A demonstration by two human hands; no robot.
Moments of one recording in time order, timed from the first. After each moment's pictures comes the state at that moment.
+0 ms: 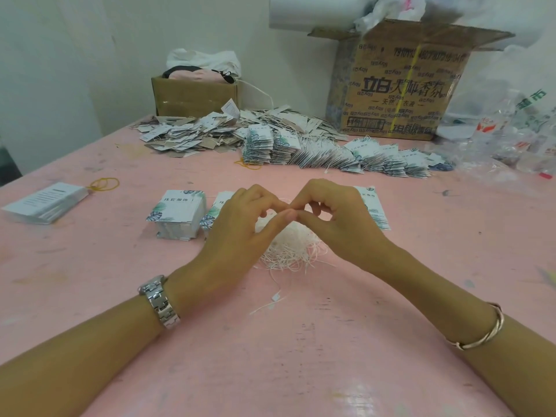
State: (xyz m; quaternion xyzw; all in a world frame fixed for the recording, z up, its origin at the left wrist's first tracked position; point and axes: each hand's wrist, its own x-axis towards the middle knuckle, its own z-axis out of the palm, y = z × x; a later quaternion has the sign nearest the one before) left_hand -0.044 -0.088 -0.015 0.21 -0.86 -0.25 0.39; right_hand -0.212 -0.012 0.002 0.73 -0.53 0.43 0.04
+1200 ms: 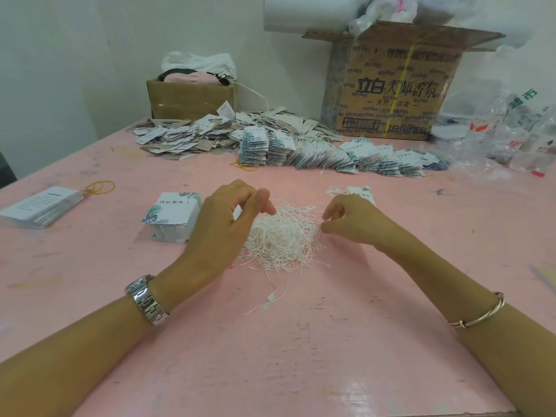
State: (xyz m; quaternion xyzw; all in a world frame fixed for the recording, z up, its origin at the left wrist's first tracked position) left_hand -0.040 -0.101 -0.016 0.22 -0.80 -0.31 0.46; right_hand -0.258 -0.019 0.001 0.50 -0.82 0.25 -0.14
